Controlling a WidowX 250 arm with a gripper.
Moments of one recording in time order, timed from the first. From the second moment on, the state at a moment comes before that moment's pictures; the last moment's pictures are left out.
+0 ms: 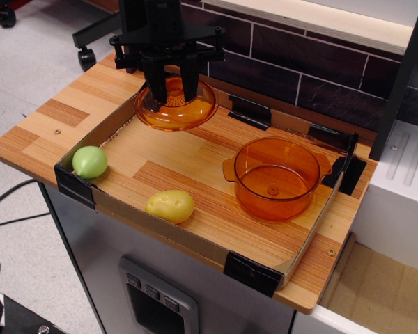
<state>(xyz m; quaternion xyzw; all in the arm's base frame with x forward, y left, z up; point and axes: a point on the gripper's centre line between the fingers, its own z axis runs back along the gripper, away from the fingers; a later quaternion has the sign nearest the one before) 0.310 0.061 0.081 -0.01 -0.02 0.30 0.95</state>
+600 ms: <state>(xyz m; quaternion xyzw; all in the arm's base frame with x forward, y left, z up) 0.337 0.079 0.042 0.02 -0.01 0.32 0.95</state>
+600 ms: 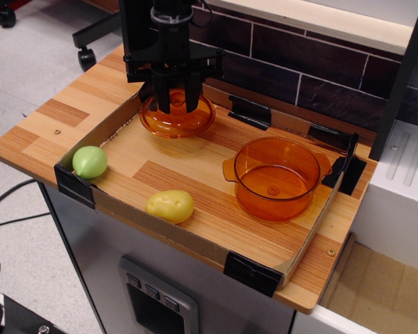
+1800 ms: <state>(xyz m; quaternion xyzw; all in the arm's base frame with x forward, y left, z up) 0.342 0.077 0.053 0.01 -0.01 0.34 0.94</state>
